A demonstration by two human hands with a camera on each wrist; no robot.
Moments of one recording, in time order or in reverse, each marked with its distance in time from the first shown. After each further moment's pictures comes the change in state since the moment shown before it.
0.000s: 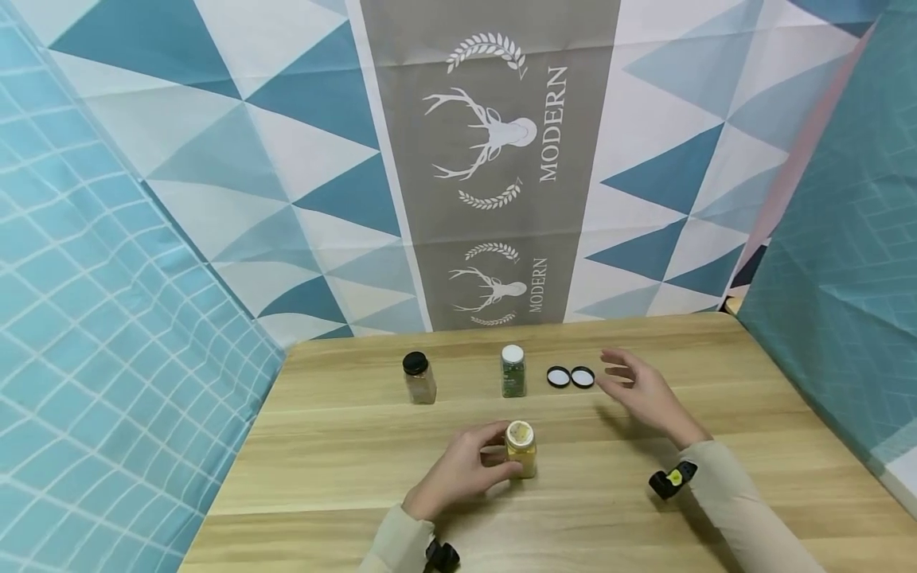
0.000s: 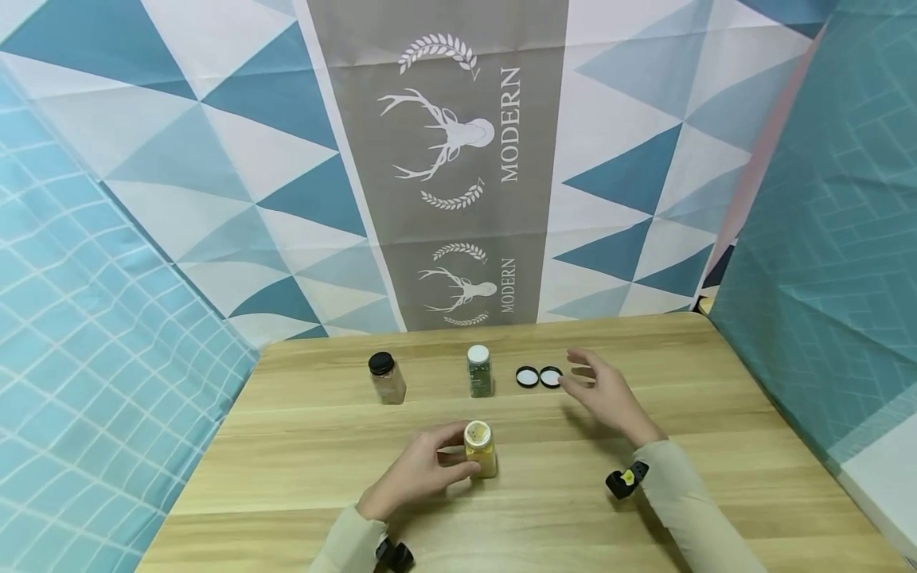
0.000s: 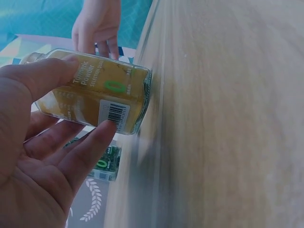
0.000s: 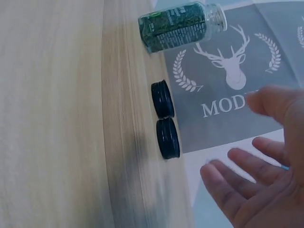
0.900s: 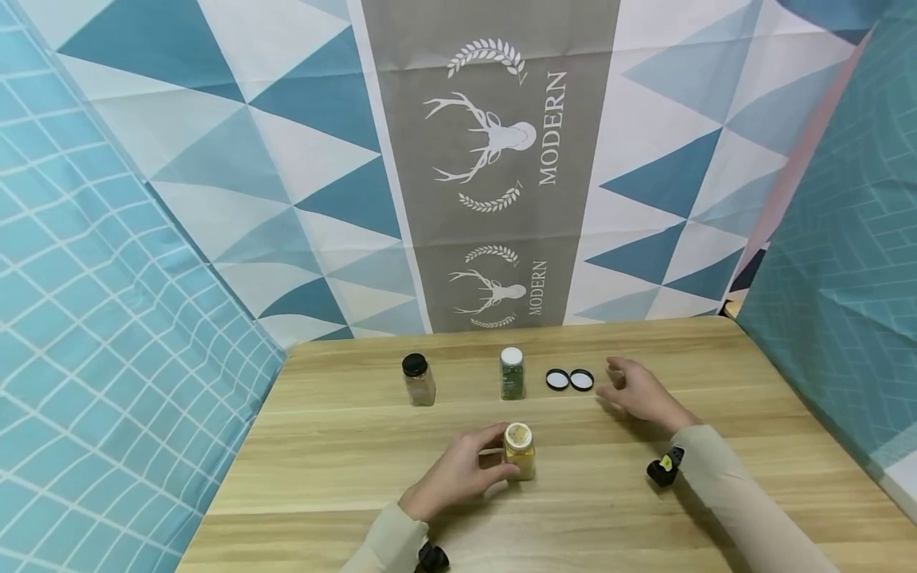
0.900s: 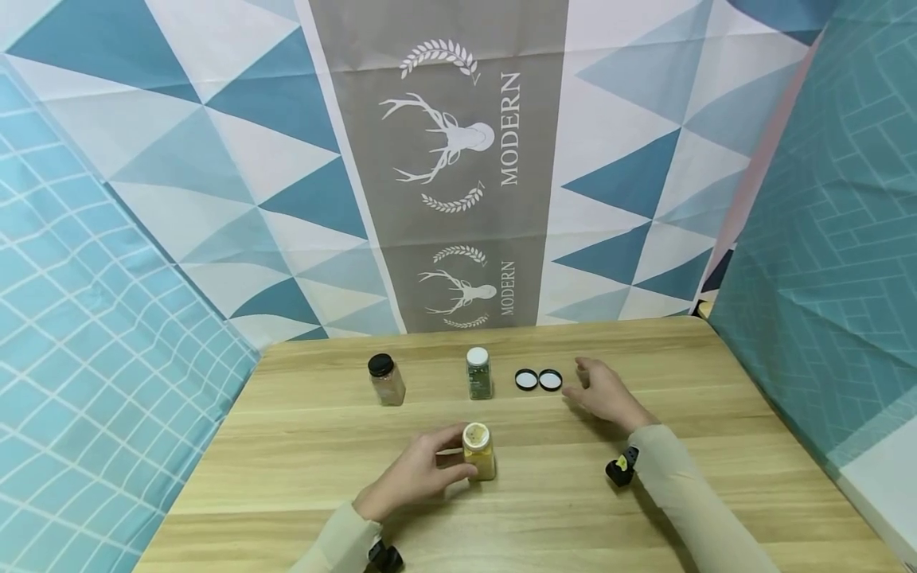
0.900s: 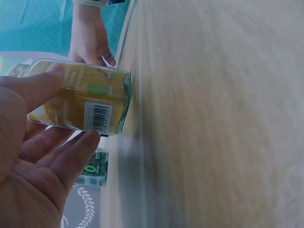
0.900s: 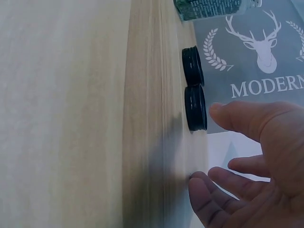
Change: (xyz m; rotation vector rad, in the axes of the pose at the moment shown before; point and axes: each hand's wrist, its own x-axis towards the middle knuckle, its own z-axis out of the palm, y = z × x) left_hand 0.000 0.003 0.000 0.031 -0.017 0.009; right_hand 0.023 0.020 -0.005 -0.239 -0.116 0.060
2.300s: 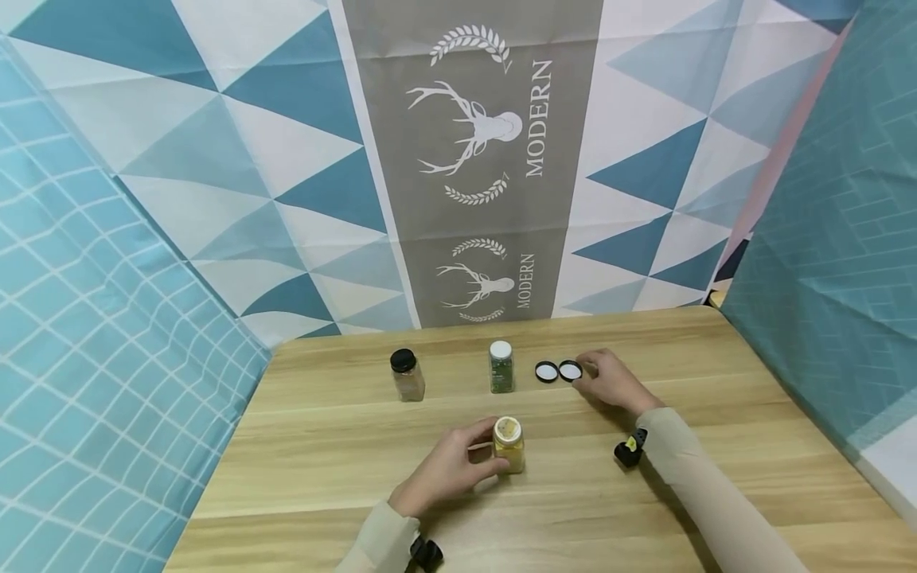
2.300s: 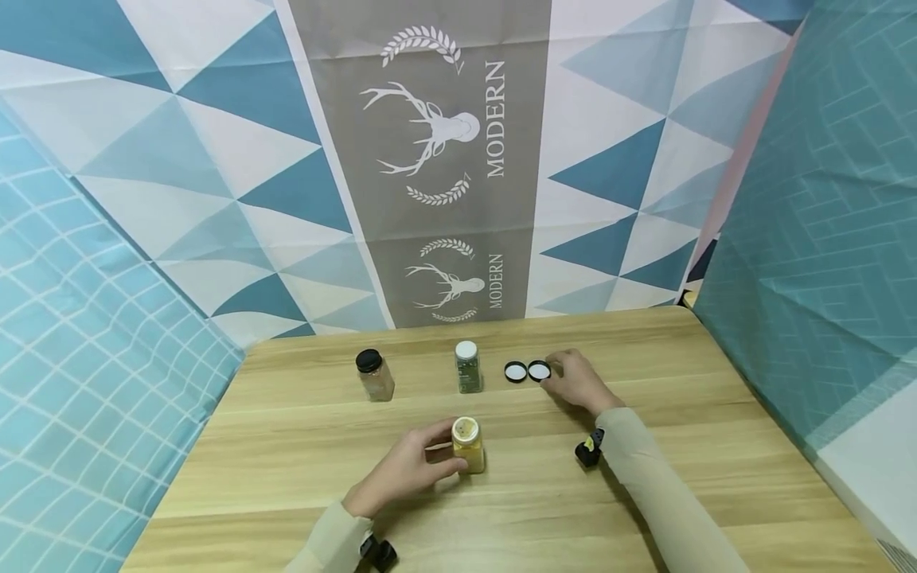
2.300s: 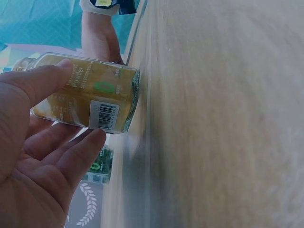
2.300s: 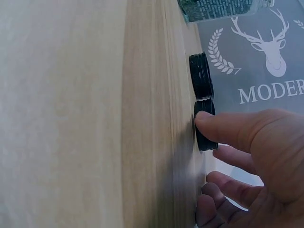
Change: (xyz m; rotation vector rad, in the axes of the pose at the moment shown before) left_hand 0.001 -0.001 -0.002 -0.045 -0.027 -0.057; right_hand 0.021 0.001 0.020 -0.020 -0.016 -0.013
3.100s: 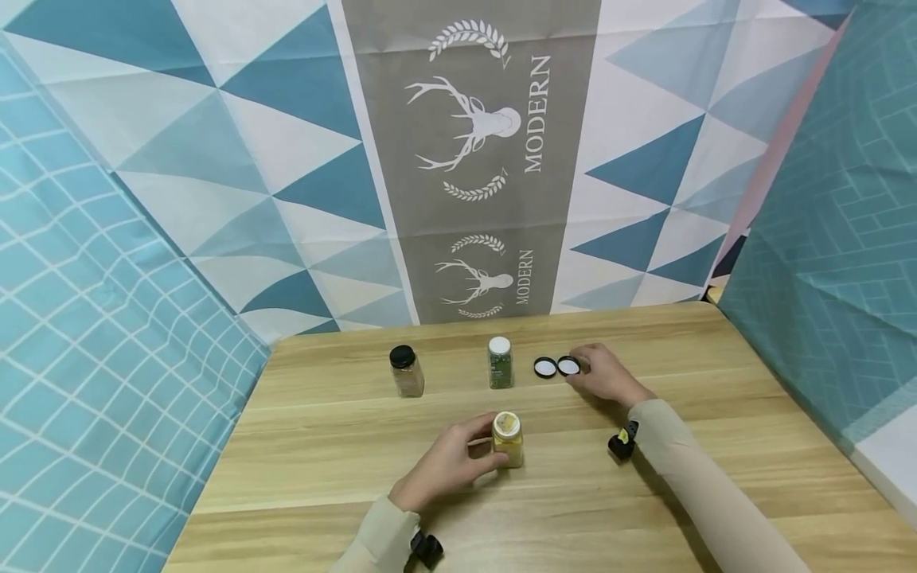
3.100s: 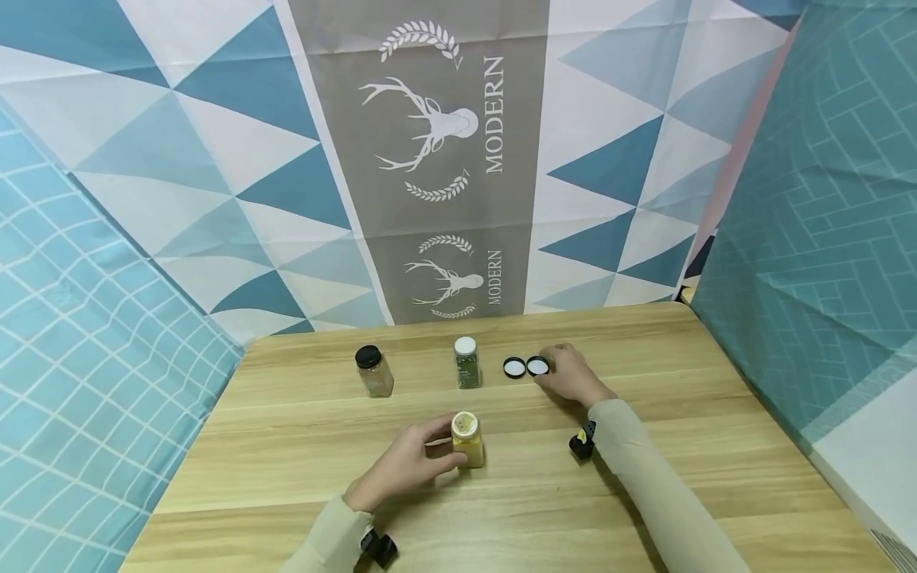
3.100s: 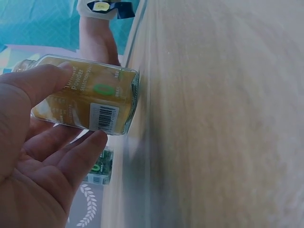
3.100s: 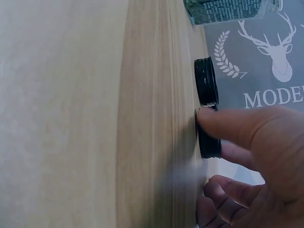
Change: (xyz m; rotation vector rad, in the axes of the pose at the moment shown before) left_hand -0.002 0.002 0.000 0.028 0.005 0.006; right_hand 0.004 -0.005 0.005 -0.057 -0.012 0.006
